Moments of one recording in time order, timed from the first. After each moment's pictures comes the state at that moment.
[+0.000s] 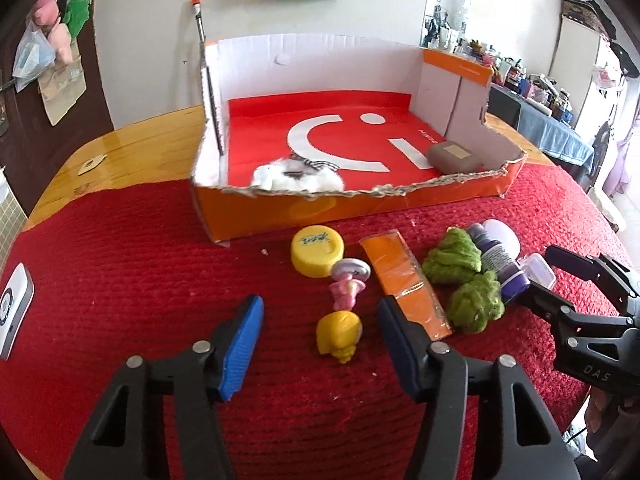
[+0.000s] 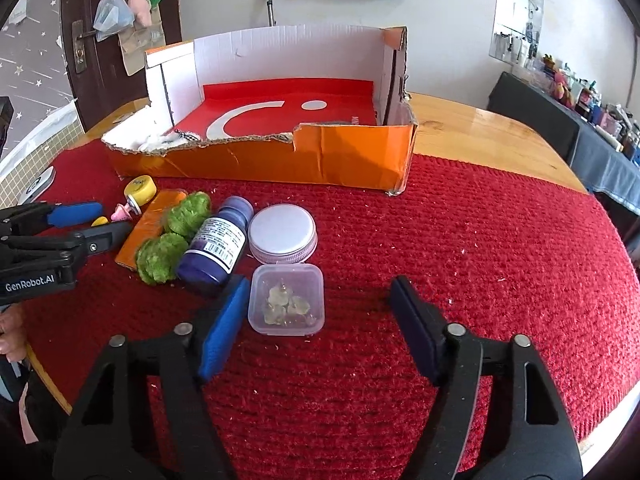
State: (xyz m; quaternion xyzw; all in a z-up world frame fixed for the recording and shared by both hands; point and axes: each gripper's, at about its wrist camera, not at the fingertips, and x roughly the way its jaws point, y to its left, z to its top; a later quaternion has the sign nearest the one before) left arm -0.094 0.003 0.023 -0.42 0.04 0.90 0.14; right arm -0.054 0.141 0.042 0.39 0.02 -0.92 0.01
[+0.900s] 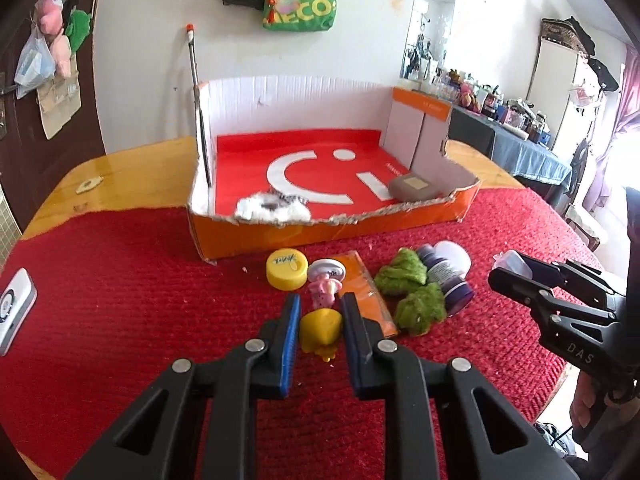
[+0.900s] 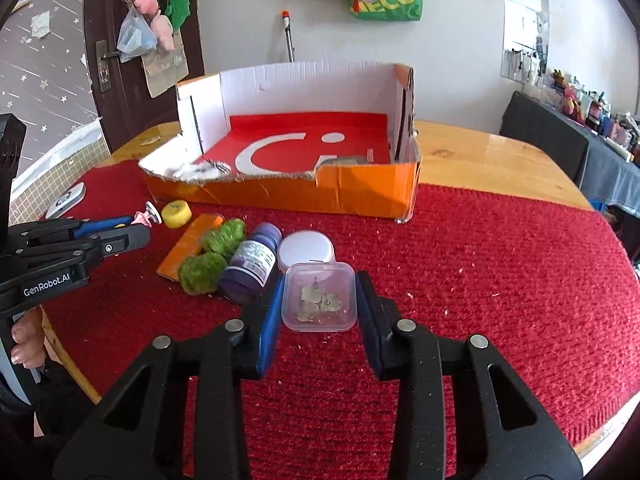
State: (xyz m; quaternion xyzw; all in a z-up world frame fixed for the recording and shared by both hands) left arm -0.065 0.004 0.049 -0.36 0.01 0.92 0.17; right arm -0.035 0.143 0.064 0.34 0.01 -0.94 0.05
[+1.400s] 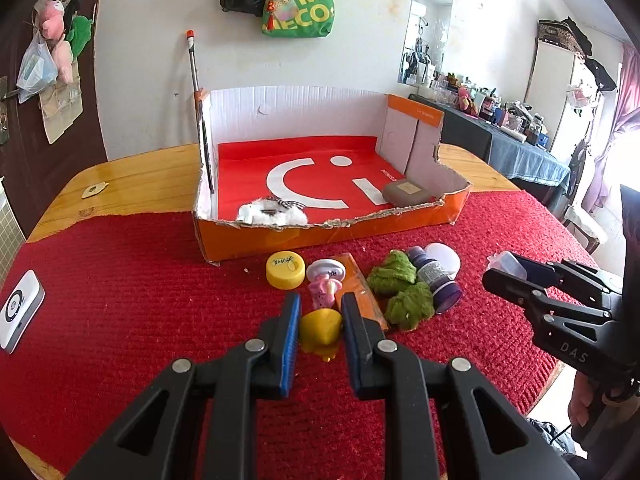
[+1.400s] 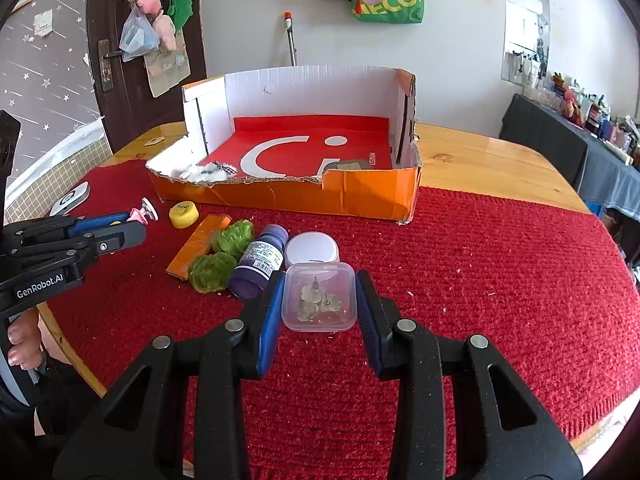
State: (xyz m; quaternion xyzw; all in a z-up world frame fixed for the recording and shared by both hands) left arm -0.056 0.004 0.056 -0.35 0.01 0.92 0.17; right arm -0.030 0.138 0.067 0.34 0.01 -0.94 0.05
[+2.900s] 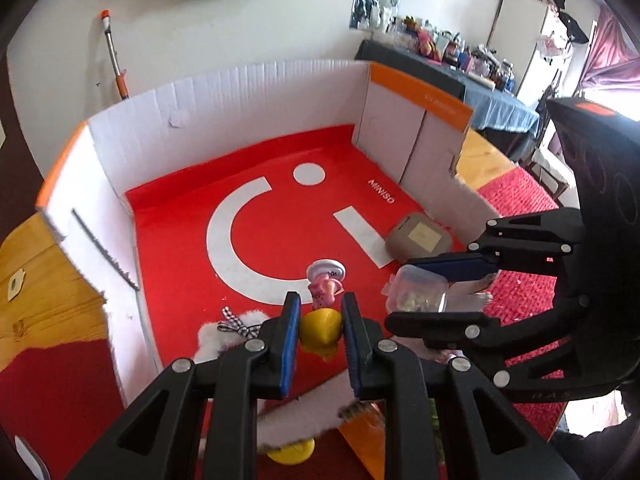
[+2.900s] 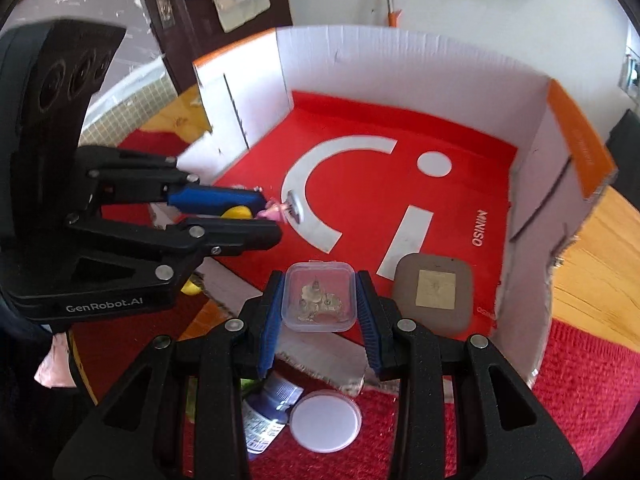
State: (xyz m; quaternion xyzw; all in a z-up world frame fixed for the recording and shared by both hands) left arm -0.203 0.052 0.062 -0.45 0.07 0.85 0.28; right arm -0.185 0.114 0.074 0.46 0.06 -0.86 0.23
